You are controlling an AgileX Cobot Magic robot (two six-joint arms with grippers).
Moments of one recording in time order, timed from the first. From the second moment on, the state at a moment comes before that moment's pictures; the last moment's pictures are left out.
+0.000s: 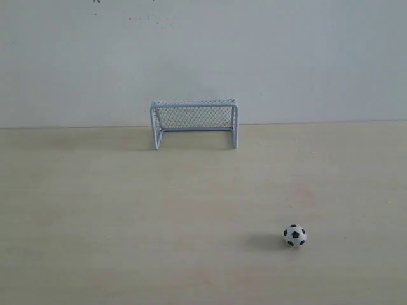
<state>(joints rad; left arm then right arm) -0.03 0.00 0.00 -0.16 0.31 0.04 0.04 0.01 0.00 0.13 0.35 -0.02</state>
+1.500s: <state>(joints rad) -0.03 0.00 0.00 -0.16 0.31 0.04 0.04 0.52 -0.63 0.25 0.28 -0.37</state>
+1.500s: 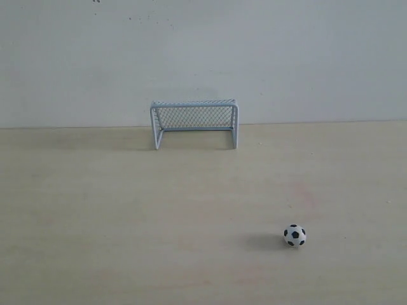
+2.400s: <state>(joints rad) -0.03 0.00 0.00 -0.16 0.31 0.04 0.04 1.36 -0.87 0.33 0.90 -1.00</state>
